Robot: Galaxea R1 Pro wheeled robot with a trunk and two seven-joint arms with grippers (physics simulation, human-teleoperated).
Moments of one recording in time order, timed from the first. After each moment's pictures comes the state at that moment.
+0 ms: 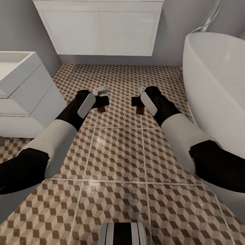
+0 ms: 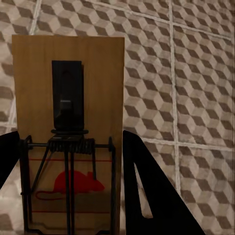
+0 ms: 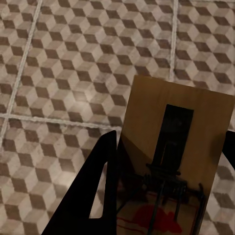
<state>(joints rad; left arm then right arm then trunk) -1.49 -0.10 -0.27 -0.64 0.64 0.68 0.31 -1.56 0.17 0.30 -0.53 -0.42 0.75 -0.28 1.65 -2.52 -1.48</state>
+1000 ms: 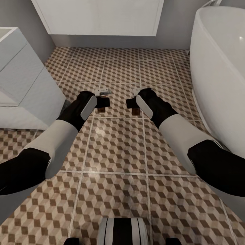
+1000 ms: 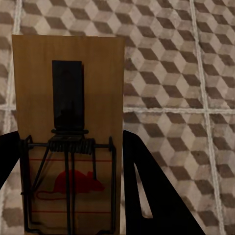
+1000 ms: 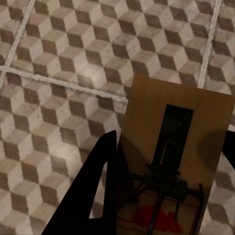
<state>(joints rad) -1.49 -0.11 -0.29 -0.62 0.47 0.69 0.21 -1.56 0.17 0.46 -0.53 -0.44 0.74 -0.19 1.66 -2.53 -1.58</state>
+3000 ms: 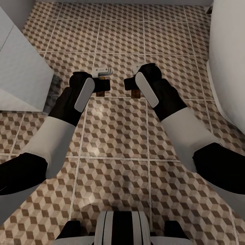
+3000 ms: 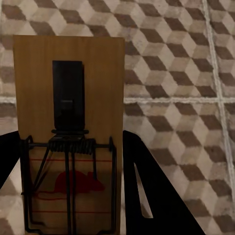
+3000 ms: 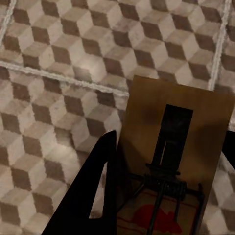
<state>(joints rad) -1.49 -0.11 -0.28 -0.97 0.47 0.86 0.32 -1.58 0.17 0.43 -0.90 -0.50 0.95 -0.39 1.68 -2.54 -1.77</state>
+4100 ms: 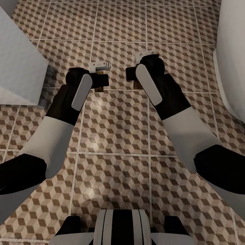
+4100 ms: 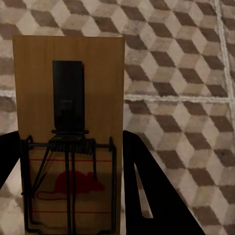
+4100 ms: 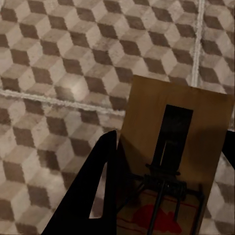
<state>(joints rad) -1.49 -0.11 -0.27 -1.04 0.47 0.85 0.34 -1.58 0.17 0.44 -1.04 -0.53 0.92 -0.55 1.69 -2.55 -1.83</state>
